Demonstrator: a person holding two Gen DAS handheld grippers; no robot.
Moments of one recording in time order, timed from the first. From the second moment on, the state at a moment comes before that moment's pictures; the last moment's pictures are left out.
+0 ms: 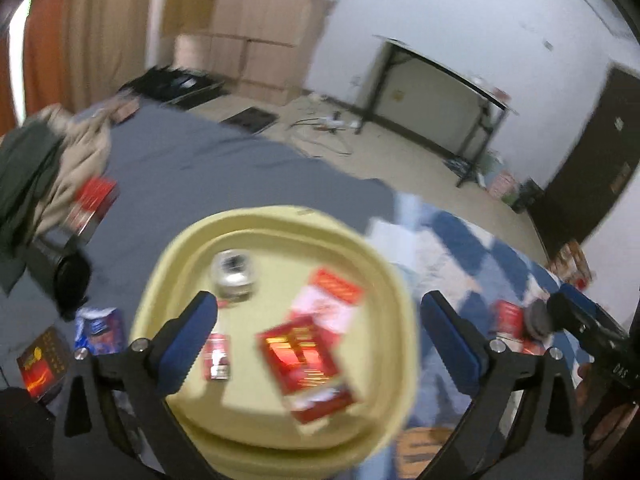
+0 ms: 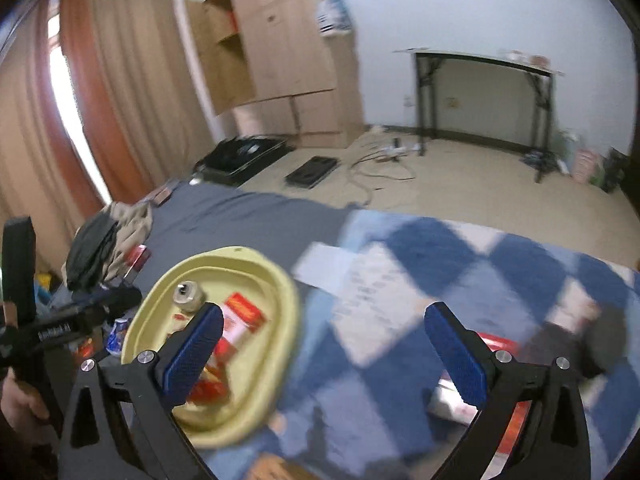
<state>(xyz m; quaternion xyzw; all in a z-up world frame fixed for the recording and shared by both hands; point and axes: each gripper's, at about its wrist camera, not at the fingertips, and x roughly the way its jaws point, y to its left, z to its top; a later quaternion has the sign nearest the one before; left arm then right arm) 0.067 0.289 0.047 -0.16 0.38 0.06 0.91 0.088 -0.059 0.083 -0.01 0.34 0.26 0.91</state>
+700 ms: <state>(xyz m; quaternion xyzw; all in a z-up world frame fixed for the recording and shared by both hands) 0.043 0.060 0.046 -0.10 0.42 -0.06 0.90 -0.034 -0.310 0.091 0.03 0.38 0.13 0.91</state>
